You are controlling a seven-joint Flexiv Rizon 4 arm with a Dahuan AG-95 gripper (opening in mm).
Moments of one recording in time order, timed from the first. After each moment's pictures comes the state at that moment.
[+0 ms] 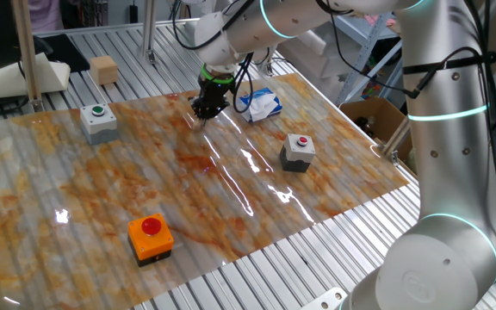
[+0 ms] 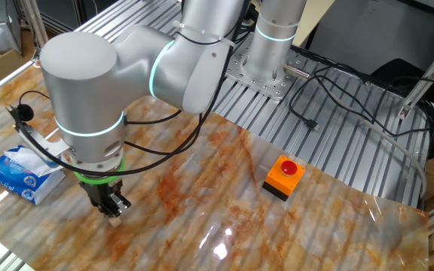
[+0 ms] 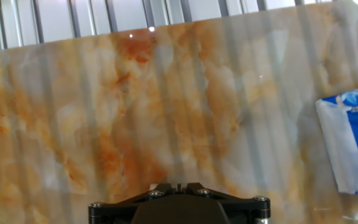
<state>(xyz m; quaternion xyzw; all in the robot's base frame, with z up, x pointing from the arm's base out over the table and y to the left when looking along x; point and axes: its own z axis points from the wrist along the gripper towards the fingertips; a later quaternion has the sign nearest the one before) 0.707 -0.079 0.013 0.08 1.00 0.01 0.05</state>
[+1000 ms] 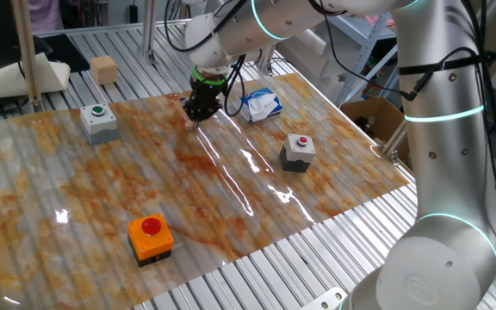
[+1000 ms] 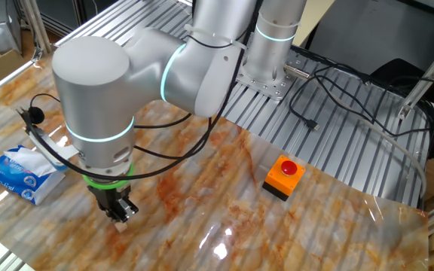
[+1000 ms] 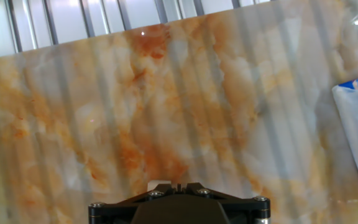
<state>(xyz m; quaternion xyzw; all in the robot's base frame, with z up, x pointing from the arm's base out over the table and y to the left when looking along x) 0.707 -0.053 0.012 0.11 0.99 0.01 0.05</state>
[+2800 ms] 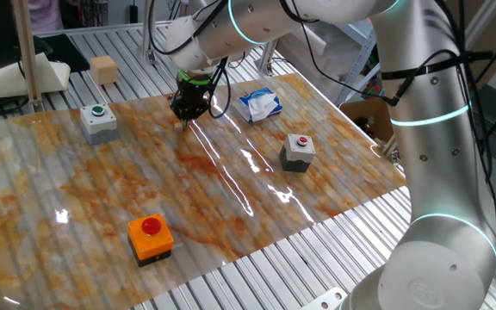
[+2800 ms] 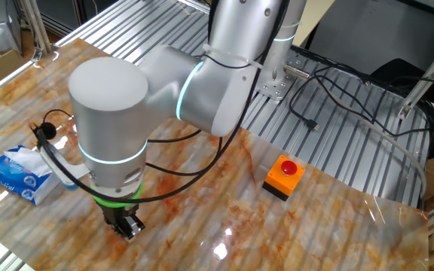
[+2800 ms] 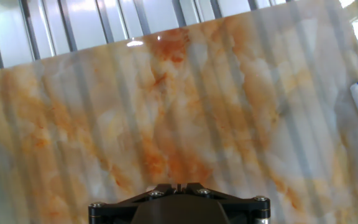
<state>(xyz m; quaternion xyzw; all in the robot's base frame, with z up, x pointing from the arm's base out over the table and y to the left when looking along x) 0.724 -0.031 0.007 0.13 0.99 0.00 0.05</state>
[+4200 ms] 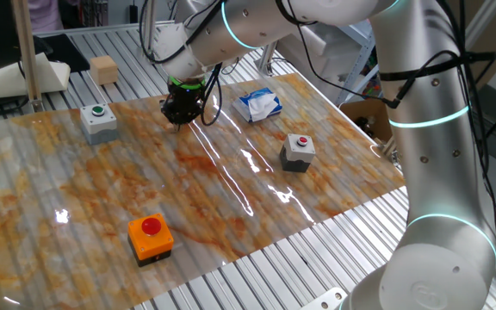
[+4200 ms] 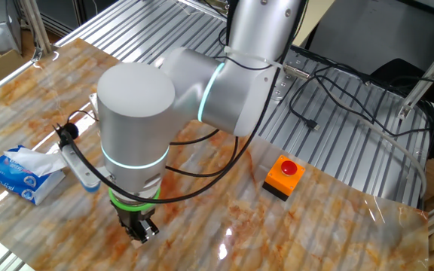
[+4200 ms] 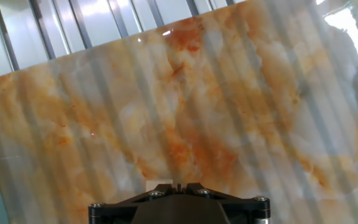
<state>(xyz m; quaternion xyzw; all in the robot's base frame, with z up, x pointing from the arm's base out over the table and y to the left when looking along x) 0.716 -0.001 0.011 0.16 0.99 -0.01 0.05</state>
